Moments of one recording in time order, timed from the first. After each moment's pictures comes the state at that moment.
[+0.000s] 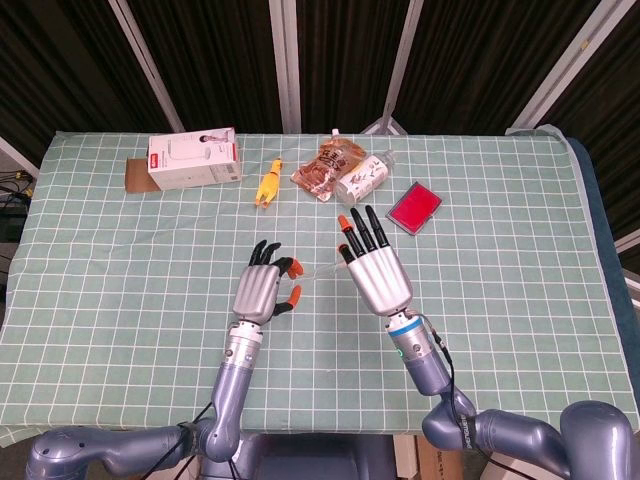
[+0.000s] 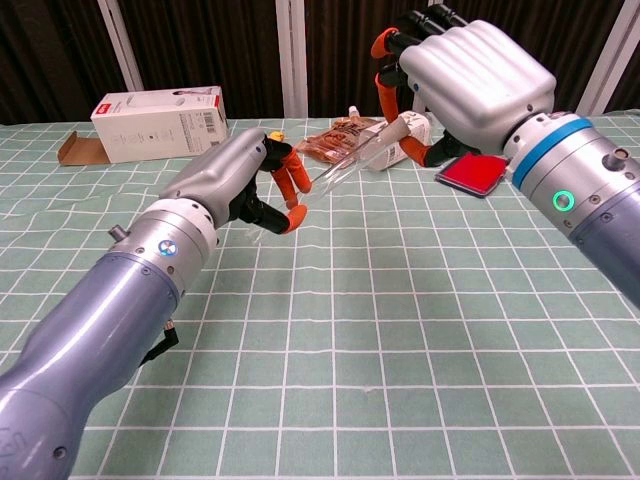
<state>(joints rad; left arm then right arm) -0.71 -2.08 -0.36 -1.33 1.14 1.27 0.42 0.71 -1.77 0.25 -1.33 -1.48 1.35 -0.68</state>
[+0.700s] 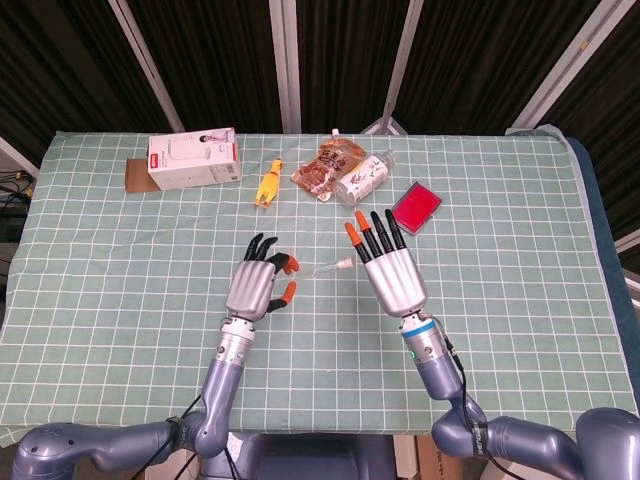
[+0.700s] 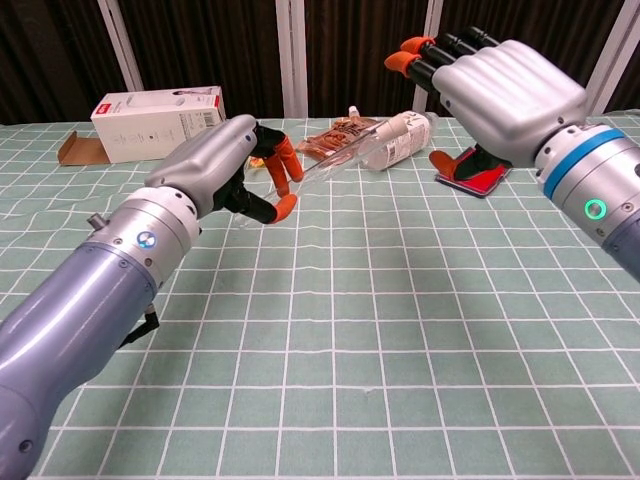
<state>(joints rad) -0.71 -2.02 -0.33 -1.33 1.20 1.27 0.40 0.66 -1.72 0.24 -1.39 -1.41 1.34 -0.74</state>
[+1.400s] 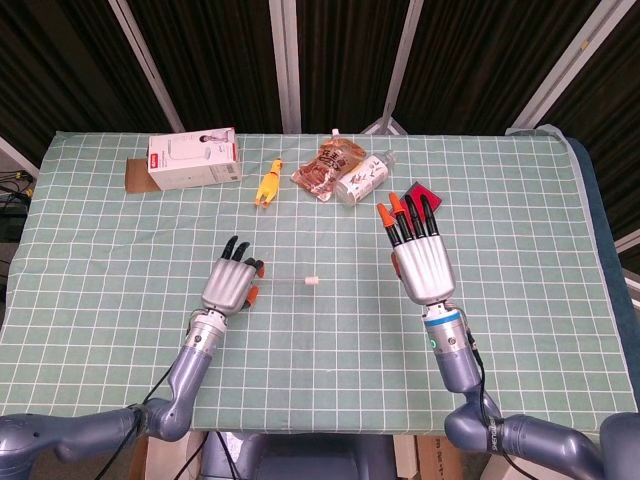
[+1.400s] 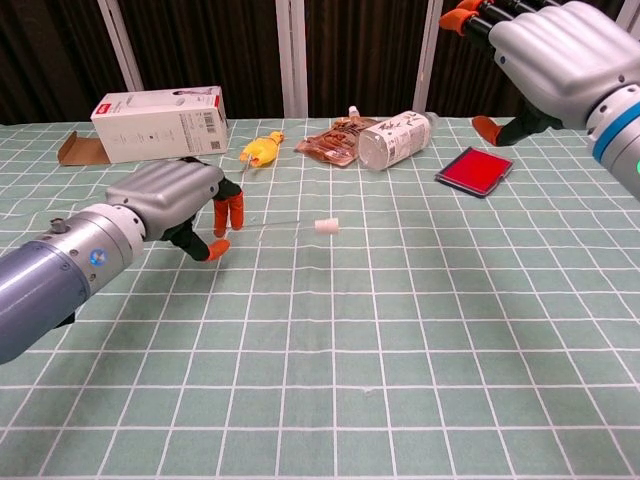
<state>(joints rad) -0.71 -1.84 -0.23 -1.30 1.10 1.10 0.66 0.63 -1.65 0.28 -1.43 -1.36 1.37 -0.70</state>
